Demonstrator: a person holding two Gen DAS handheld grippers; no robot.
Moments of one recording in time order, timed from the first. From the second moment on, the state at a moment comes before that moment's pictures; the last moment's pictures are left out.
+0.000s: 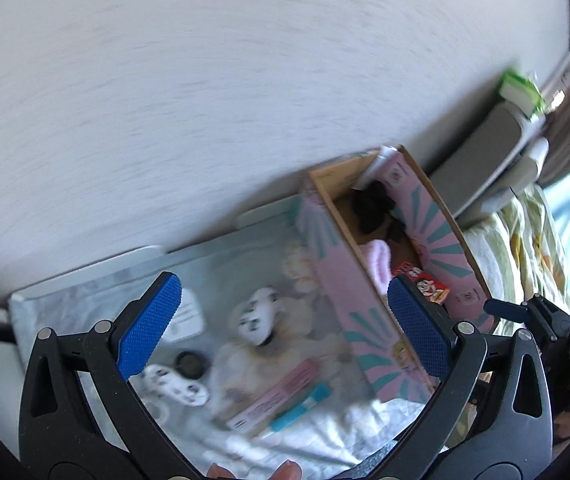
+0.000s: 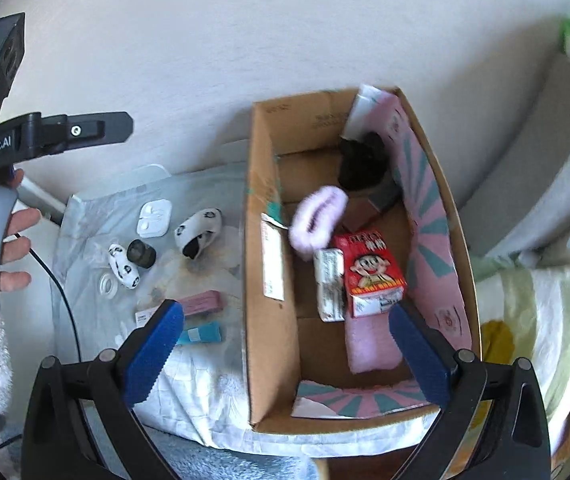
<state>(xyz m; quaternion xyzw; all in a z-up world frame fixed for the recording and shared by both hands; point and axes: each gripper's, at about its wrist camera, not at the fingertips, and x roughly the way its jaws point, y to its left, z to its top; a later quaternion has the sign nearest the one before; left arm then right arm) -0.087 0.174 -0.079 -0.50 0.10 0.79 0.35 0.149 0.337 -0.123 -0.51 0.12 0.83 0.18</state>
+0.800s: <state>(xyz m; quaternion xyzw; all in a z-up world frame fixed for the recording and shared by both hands) -0.113 -0.022 -0.105 -0.53 0.04 0.83 0.15 0.040 0.220 -0.146 -0.54 -0.03 0.84 0.02</state>
